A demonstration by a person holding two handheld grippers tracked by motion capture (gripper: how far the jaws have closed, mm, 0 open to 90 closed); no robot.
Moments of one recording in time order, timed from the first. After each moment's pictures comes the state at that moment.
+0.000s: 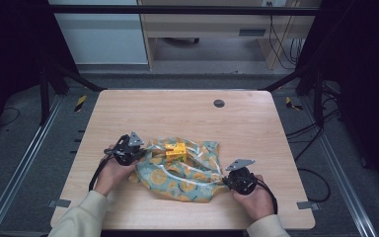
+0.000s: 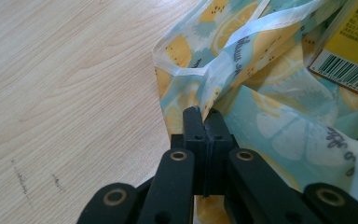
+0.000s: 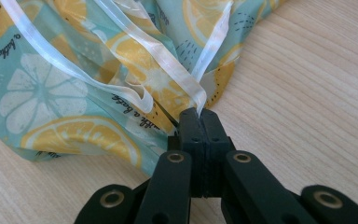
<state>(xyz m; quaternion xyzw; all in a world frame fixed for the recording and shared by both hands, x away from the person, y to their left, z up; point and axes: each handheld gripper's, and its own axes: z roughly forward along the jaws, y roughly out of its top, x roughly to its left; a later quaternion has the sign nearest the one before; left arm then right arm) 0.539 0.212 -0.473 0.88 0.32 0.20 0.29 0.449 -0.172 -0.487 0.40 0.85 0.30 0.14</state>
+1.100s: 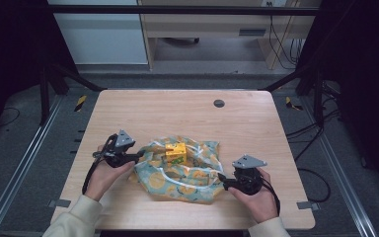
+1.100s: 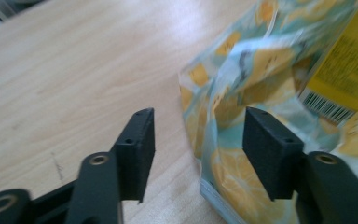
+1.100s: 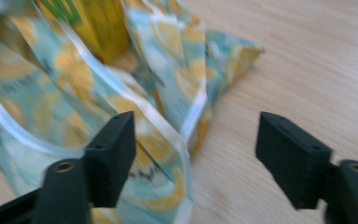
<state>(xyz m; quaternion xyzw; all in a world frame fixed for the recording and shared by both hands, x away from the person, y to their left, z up) 0.521 0.232 -0.450 0.84 0.35 0.23 0.35 0.438 -0.177 -0.459 0.41 0.80 0.39 0.21</state>
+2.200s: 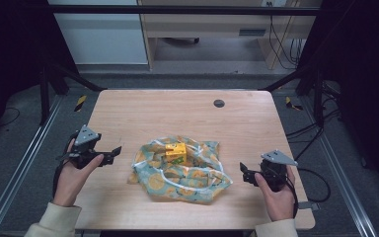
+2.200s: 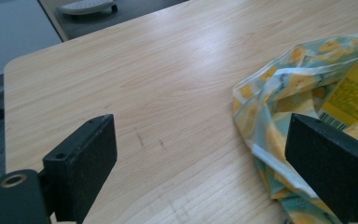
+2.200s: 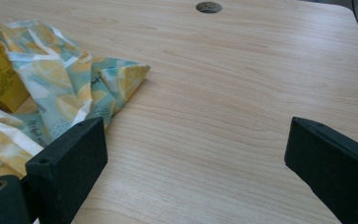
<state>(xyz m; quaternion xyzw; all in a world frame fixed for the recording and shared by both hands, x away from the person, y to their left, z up) 0.493 0.304 -0.409 0.78 0.41 0.26 0.40 0.440 -0.235 -0.447 0.51 0.71 0.39 0.28</state>
